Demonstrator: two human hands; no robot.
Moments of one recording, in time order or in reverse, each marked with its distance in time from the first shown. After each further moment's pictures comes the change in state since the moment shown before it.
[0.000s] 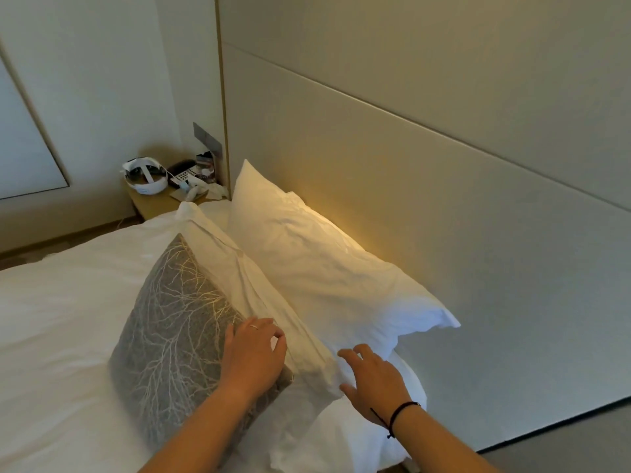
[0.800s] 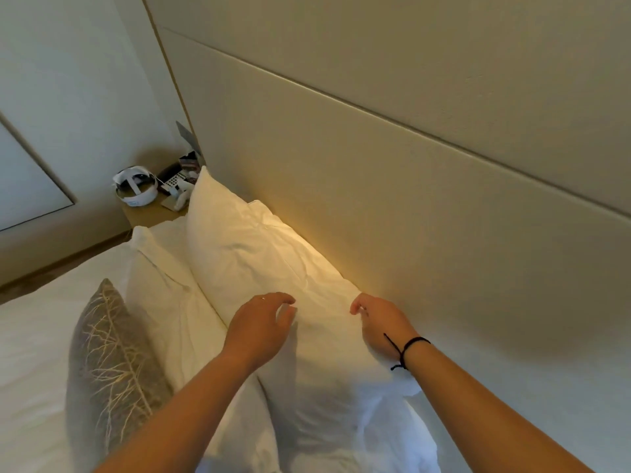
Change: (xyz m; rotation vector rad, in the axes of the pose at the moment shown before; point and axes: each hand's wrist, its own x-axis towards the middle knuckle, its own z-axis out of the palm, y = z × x) left_hand 0.189 0.127 0.059 -0.013 -0.039 0.045; right_hand 0.189 0.174 -0.095 0.475 -0.086 0.088
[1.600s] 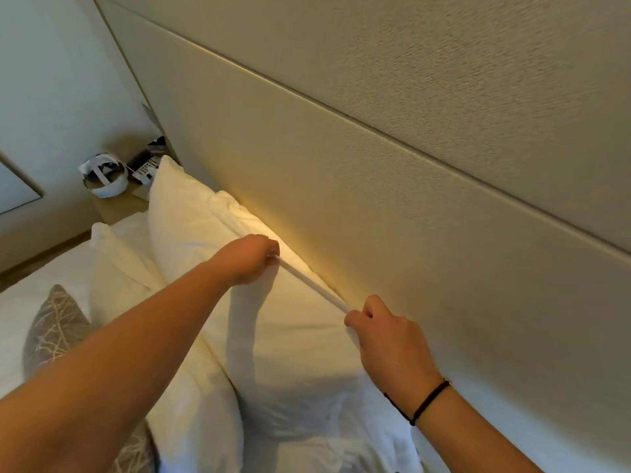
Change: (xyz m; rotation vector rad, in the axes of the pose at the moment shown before) left_hand 0.143 0.039 -0.005 0.343 -0.296 0.253; right_hand -0.077 0.008 -0.051 -0.418 0.220 -0.172
